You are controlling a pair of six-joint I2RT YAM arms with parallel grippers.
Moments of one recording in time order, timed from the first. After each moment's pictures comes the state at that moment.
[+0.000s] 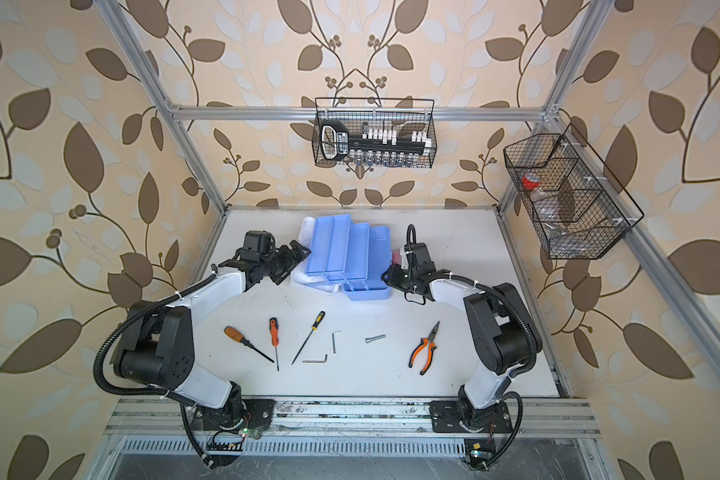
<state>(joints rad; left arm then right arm) -0.15 1.55 0.97 -0.17 0.31 -0.87 0.32 1.71 0.92 -0.03 -0.29 0.65</state>
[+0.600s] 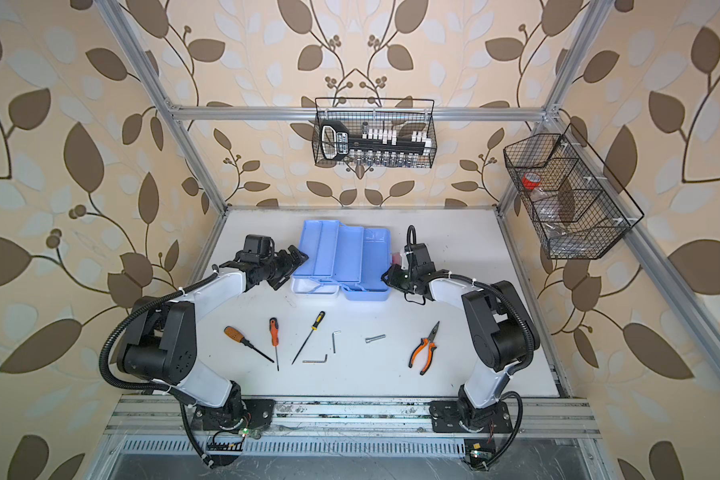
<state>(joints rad) -0.13 1.58 0.95 -0.19 0.31 -0.88 0.32 1.73 0.92 -0.01 -0.31 0.66</state>
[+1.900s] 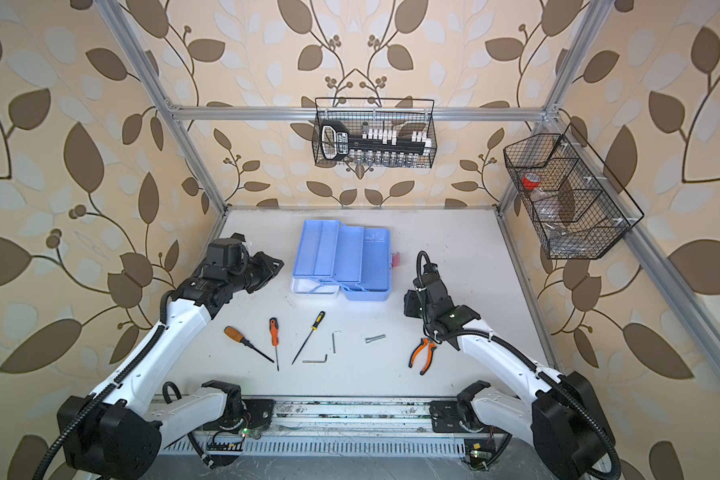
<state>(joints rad) -0.15 1.09 0.92 -0.49 0.25 -0.81 0.49 1.11 0.61 -0.32 0.18 0.58</state>
